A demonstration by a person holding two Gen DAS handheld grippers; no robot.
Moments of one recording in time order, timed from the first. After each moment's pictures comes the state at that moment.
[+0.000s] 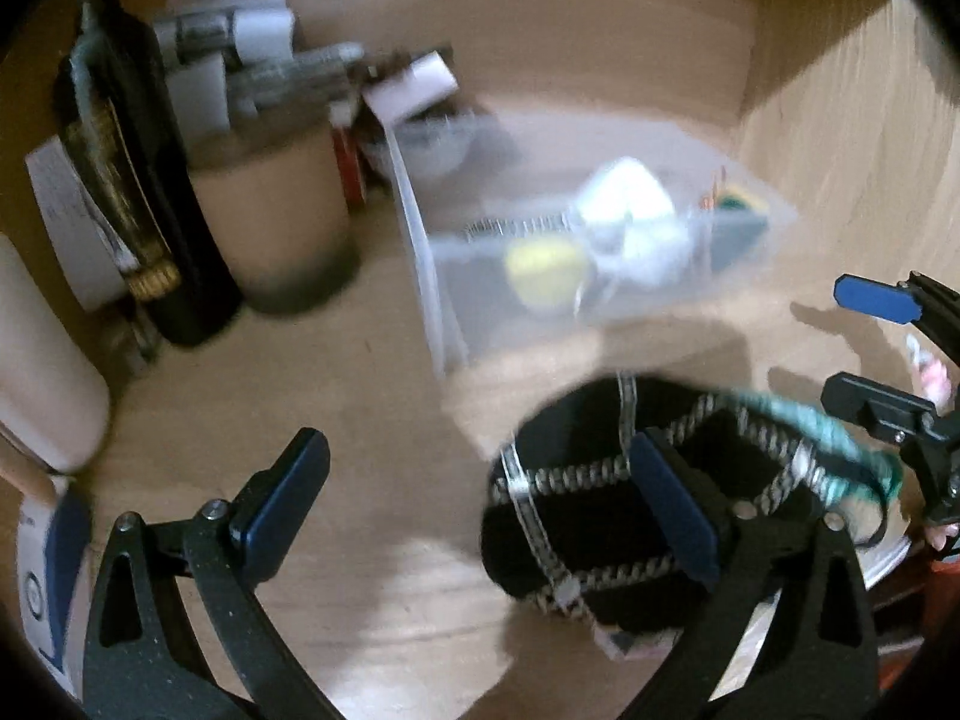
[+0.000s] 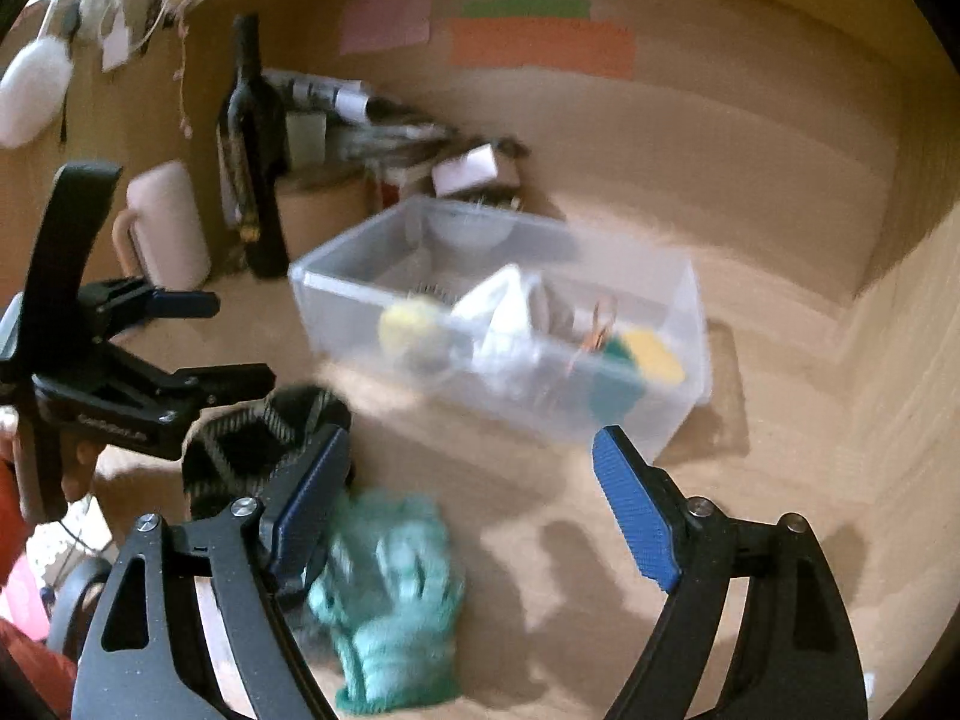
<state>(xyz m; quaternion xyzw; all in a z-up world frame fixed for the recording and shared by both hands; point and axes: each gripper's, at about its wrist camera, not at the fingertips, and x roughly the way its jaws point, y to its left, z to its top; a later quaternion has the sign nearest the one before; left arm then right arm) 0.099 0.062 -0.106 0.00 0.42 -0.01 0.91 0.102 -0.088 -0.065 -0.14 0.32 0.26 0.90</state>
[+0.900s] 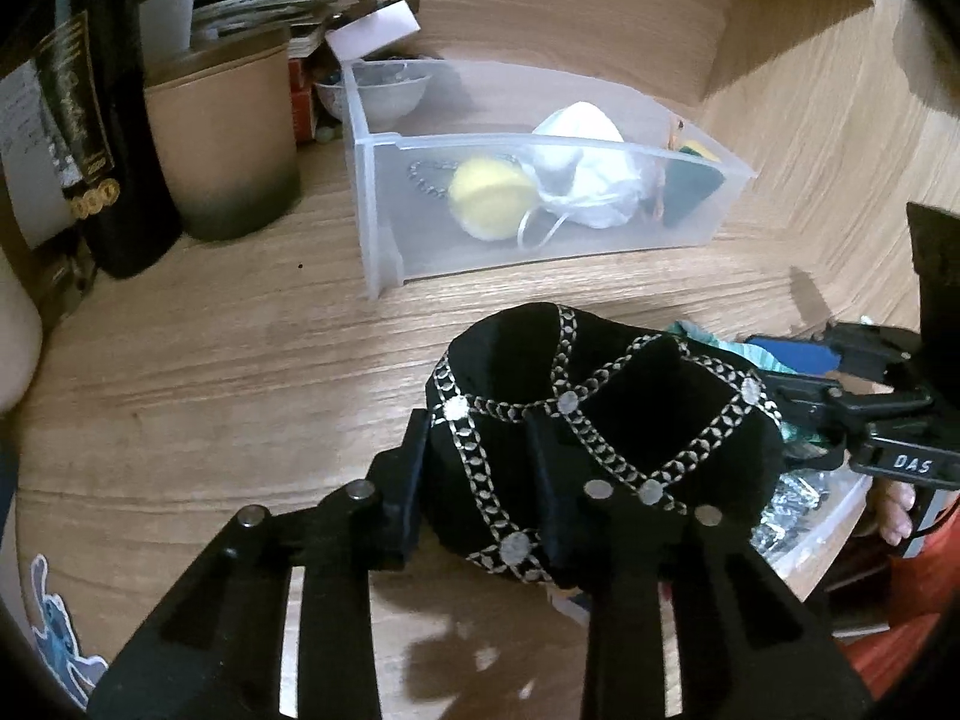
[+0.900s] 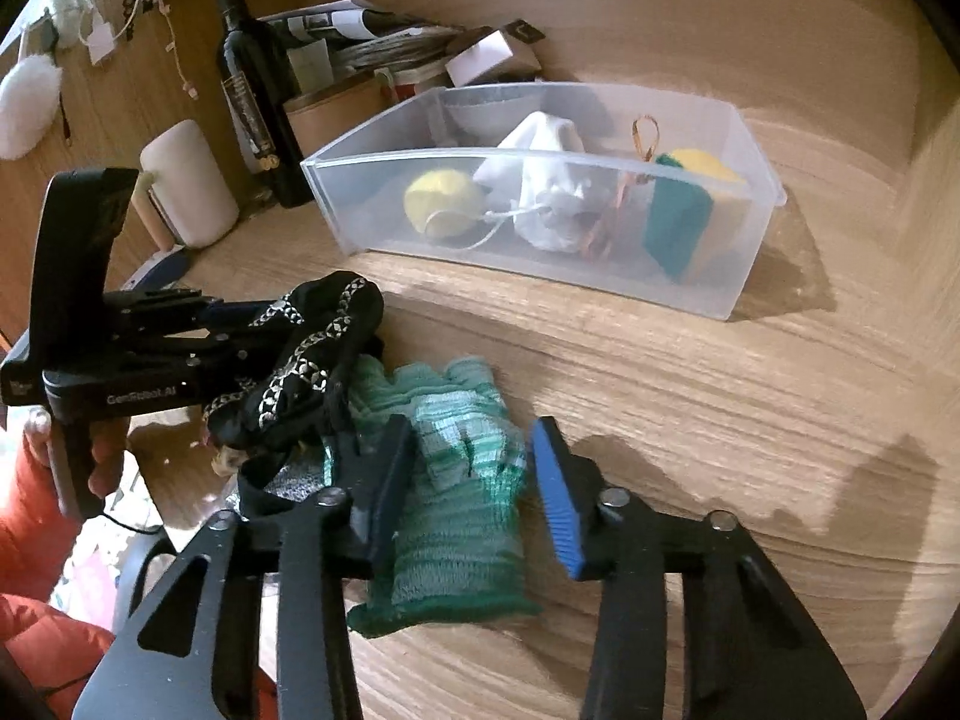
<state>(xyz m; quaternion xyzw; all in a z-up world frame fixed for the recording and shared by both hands) 0.083 0.058 -0.130 -0.05 0.44 -0.07 0.89 0.102 -0.102 -0.114 -0.07 0.42 0.31 0.85</state>
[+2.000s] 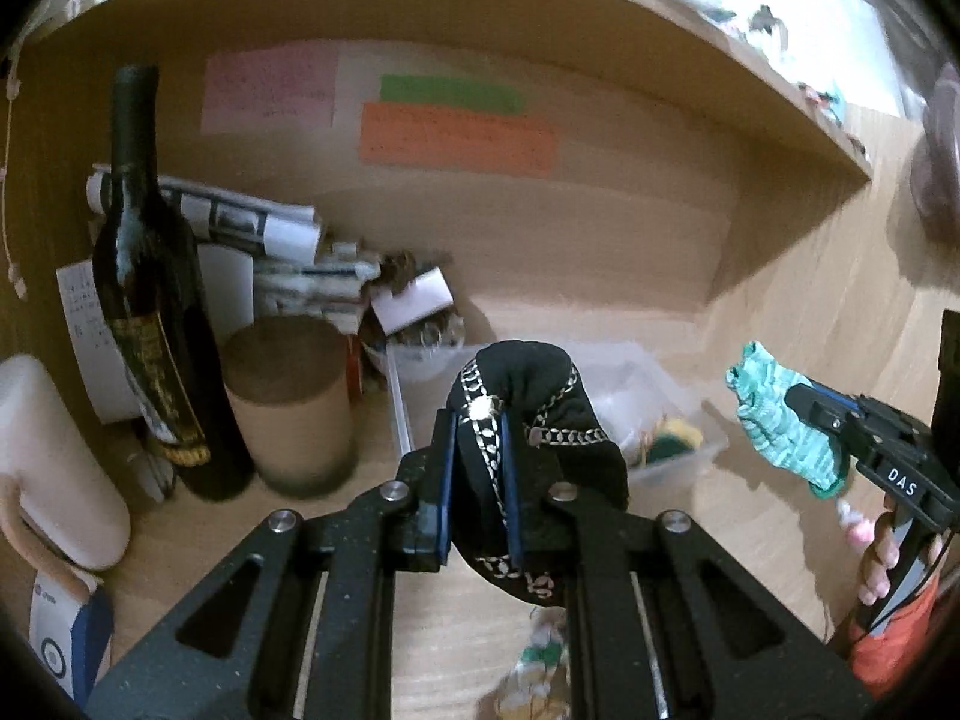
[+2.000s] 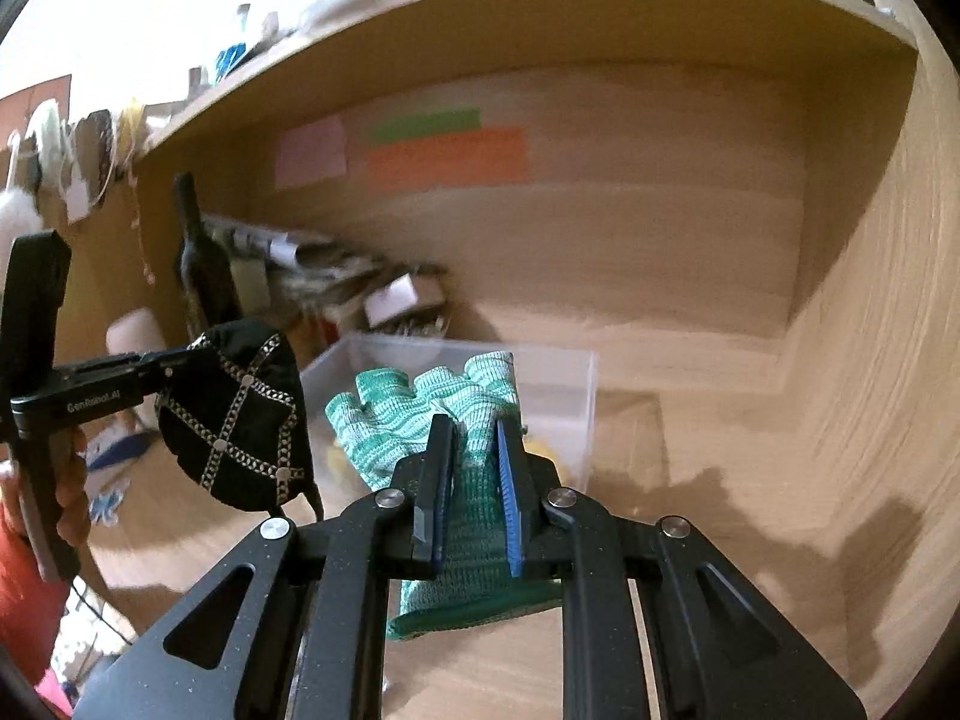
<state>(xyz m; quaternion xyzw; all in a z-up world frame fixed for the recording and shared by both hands) 0.110 0.080 -0.001 -0.07 0.26 -0.02 0.96 0.110 -0.134 -0.010 -0.04 0.23 0.22 0.95</state>
